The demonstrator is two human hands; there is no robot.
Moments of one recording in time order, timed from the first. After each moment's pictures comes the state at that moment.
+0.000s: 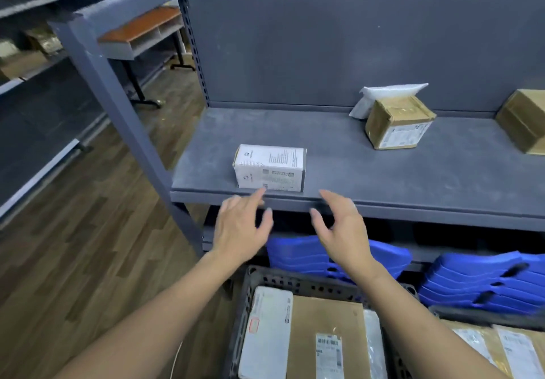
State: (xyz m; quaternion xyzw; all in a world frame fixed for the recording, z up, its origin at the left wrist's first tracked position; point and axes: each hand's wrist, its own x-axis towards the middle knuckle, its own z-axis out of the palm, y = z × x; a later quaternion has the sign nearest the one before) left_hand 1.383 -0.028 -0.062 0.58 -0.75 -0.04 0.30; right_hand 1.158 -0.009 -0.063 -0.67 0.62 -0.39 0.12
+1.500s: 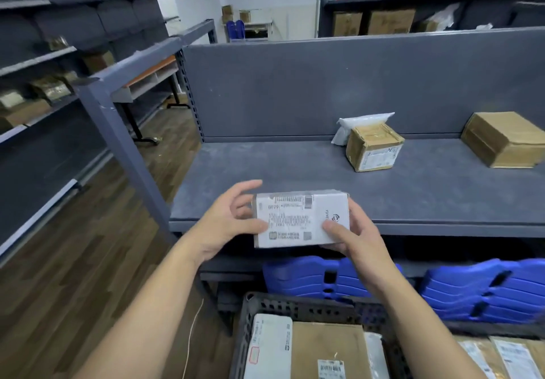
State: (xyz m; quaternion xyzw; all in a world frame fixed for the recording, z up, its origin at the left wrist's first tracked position) left_hand 1.396 -0.019 0.055 0.42 -0.59 -0.58 0.37; right_hand 1.131 0.042 0.026 -0.46 0.48 -0.53 0.53
